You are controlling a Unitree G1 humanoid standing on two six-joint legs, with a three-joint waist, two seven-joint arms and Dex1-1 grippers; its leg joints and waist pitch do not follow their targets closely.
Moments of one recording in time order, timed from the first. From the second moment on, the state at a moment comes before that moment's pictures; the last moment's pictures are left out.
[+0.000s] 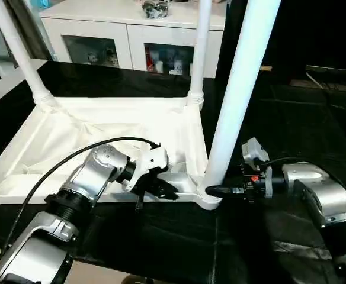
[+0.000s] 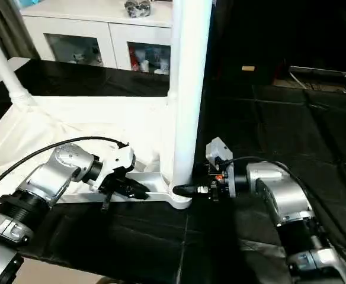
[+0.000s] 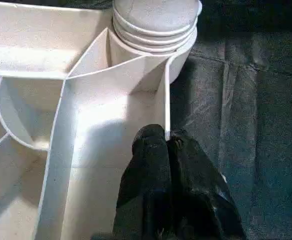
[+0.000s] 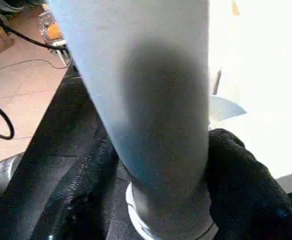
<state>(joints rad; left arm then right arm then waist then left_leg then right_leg) -0.65 0.39 -0.38 0.55 0.01 0.19 -1.40 -0.43 -0.48 0.15 0.32 0.29 0.35 1.34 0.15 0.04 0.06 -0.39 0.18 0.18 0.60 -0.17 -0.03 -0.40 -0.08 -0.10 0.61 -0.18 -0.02</state>
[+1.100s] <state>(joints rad) -0.73 0.12 -0.20 0.64 0.03 0.51 -0.82 -0.50 -0.10 -0.02 0.36 0.11 0.41 0.44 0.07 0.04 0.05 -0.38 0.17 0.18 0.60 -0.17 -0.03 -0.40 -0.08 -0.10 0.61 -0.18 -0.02</state>
